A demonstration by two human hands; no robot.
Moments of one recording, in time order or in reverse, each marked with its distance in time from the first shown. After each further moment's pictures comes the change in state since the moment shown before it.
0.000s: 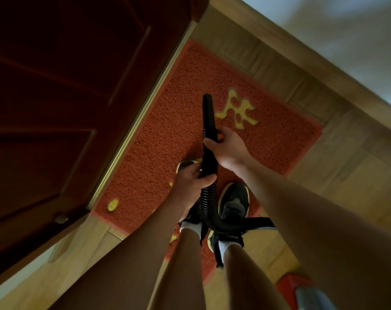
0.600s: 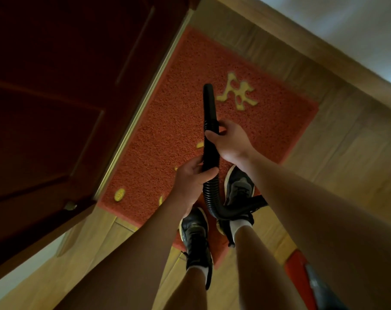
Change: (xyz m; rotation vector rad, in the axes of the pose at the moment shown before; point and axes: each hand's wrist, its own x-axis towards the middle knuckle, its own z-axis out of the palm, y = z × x) left_hand -0.047 -0.042 -0.028 0.034 0.000 0.093; right_hand -0.061 0.007 0.034 0.011 0.081 -0.051
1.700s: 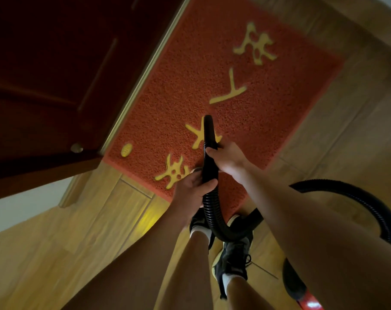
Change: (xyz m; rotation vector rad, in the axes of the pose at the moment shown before) left_hand -0.101 -0.155 -0.036 -0.001 0.050 -0.102; right_hand -0.115 0.108 0.104 0.009 -0.181 0.241
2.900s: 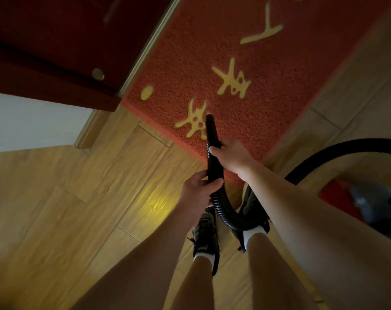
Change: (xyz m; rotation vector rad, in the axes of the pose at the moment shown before) left_hand -0.064 -0.182 -0.058 -0.215 0.045 -0.091; right_hand -0.080 0.109 0.127 -0.144 -0.038 -0.054
